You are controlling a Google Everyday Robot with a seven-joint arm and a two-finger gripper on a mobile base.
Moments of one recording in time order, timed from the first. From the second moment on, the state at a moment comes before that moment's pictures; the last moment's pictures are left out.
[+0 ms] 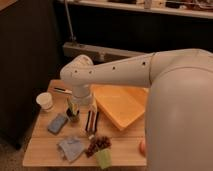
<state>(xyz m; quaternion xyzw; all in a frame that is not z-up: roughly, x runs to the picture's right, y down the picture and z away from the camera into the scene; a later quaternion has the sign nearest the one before) -0.104 0.101 0.703 -0.26 0.23 0.64 0.68</state>
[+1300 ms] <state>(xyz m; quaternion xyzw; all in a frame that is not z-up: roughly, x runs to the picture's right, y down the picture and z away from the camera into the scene) -0.003 0.225 0.771 -0.34 0.30 0.69 0.57</state>
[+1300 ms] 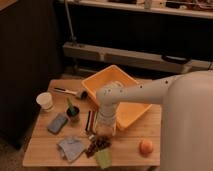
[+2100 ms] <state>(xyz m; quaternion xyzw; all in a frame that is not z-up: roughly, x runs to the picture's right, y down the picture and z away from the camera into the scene) -0.004 0.264 0.751 -0.36 0.32 0.68 0.55</state>
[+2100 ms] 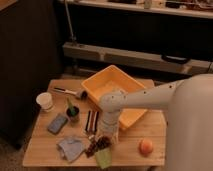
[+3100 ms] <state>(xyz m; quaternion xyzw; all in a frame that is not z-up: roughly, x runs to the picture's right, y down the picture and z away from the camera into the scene) -0.012 0.256 0.759 -0.34 0.27 0.71 0.55</state>
